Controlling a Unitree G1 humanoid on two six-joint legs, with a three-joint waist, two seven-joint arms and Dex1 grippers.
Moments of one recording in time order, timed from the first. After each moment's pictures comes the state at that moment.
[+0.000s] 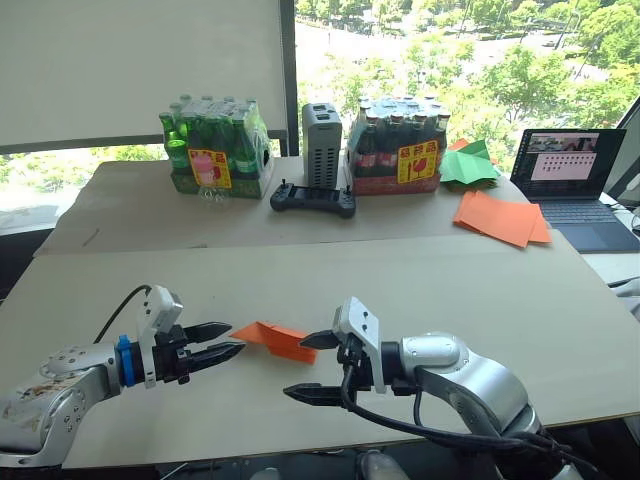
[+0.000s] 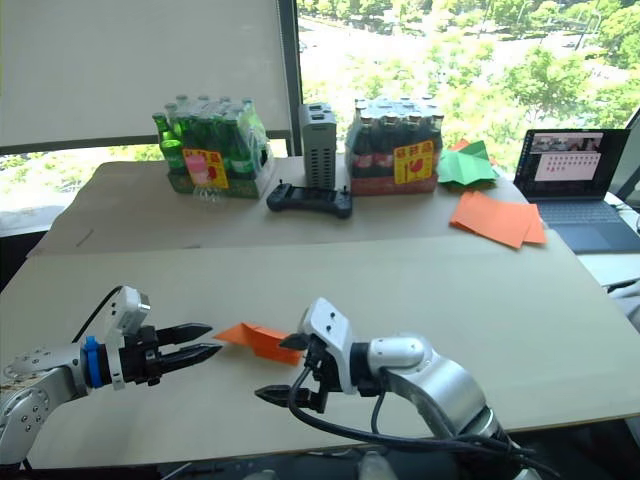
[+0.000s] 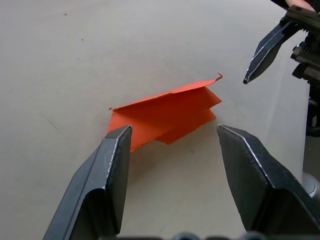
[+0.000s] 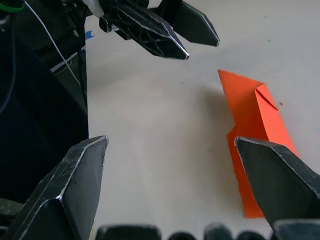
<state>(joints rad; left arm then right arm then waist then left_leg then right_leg) 0.01 0.79 0.29 -0.34 -0.69 0.74 -0.99 -0.37 -0.39 0.39 -0.48 0.41 0.84 0.79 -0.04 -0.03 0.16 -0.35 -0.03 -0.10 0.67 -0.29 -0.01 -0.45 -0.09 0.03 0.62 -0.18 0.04</state>
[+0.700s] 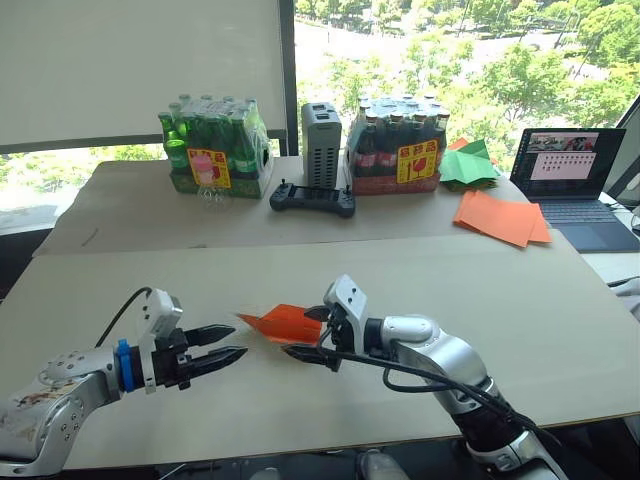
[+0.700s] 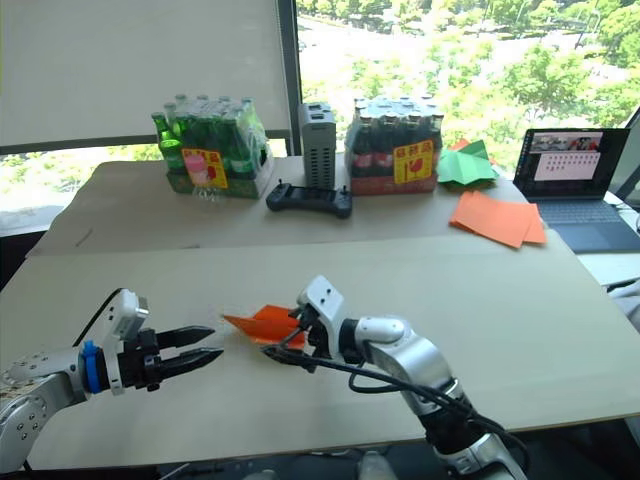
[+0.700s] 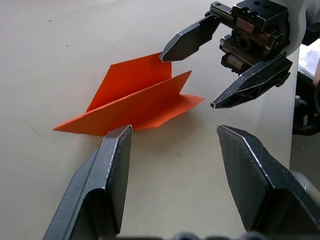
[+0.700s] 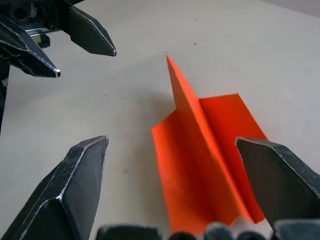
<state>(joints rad) 0.05 0.79 0.30 -0.37 -0.71 0.69 -1.00 -0.46 -0.30 0.36 -0.23 0.33 0.74 0.71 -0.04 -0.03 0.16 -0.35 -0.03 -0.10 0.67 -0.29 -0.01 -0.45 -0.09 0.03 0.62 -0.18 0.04</state>
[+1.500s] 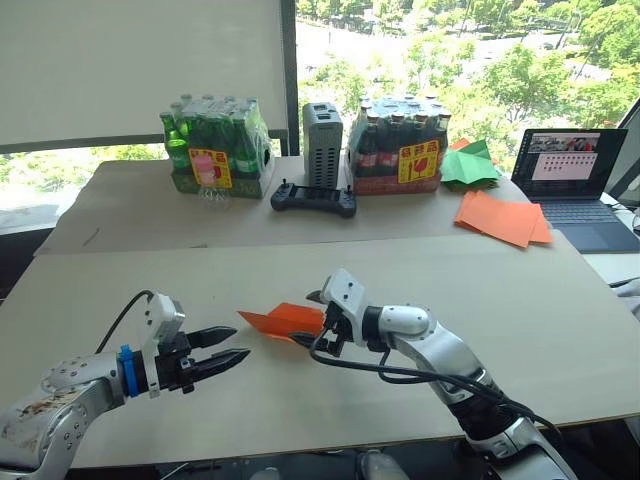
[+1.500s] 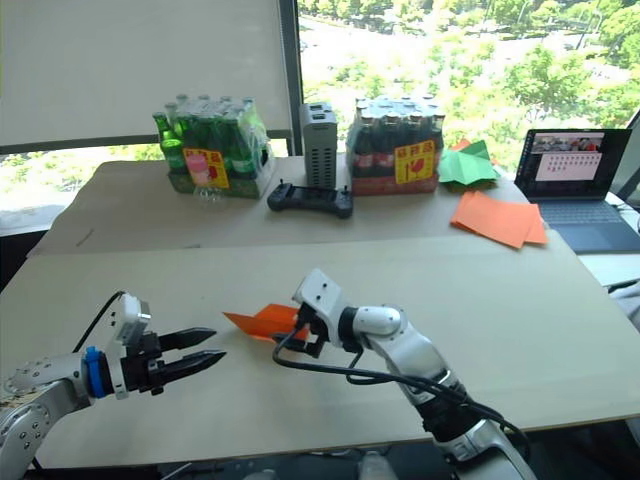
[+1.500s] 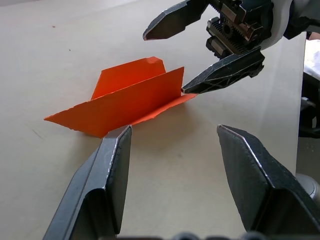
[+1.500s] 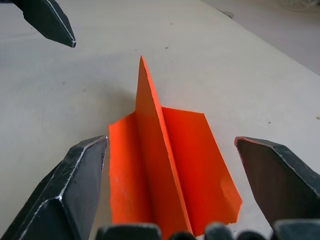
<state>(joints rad) 0.08 0.78 0.28 -0.41 -0.72 0.66 -0.95 -0.52 -0.33 0.41 -0.14 0.16 0.52 0.72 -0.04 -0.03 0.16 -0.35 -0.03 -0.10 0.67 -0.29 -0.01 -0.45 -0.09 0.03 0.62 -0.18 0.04</state>
